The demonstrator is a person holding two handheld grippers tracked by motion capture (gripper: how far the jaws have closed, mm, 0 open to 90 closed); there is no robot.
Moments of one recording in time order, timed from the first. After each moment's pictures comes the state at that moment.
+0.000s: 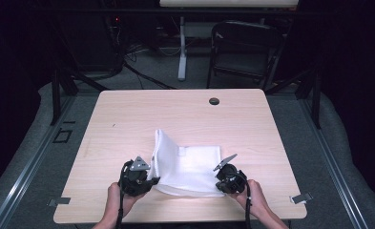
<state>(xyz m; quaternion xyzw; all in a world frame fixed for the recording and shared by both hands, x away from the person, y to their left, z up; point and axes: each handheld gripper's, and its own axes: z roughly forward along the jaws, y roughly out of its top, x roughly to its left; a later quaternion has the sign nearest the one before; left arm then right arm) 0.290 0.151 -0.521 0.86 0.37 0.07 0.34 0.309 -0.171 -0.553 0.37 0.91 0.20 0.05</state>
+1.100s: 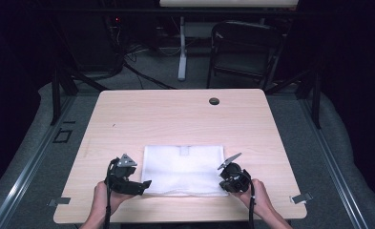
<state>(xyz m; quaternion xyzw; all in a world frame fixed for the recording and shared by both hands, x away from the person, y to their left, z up) 0.293 0.185 -0.515 0.85 0.41 0.10 0.32 0.311 -0.183 -0.552 0.38 0.90 0.20 0.05</state>
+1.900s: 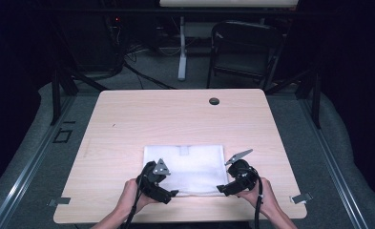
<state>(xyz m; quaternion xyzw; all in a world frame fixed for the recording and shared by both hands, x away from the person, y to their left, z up) 0.297 0.098 -0.532 0.92 0.26 0.07 0.29 0.308 -0.199 -0.531 0.39 0.88 0.25 0.05</state>
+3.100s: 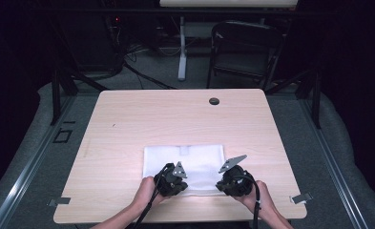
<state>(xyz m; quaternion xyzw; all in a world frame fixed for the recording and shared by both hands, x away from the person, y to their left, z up) 0.310 0.063 -0.555 0.94 0.21 0.03 0.28 0.289 -0.181 -0.522 0.32 0.91 0.27 0.05</state>
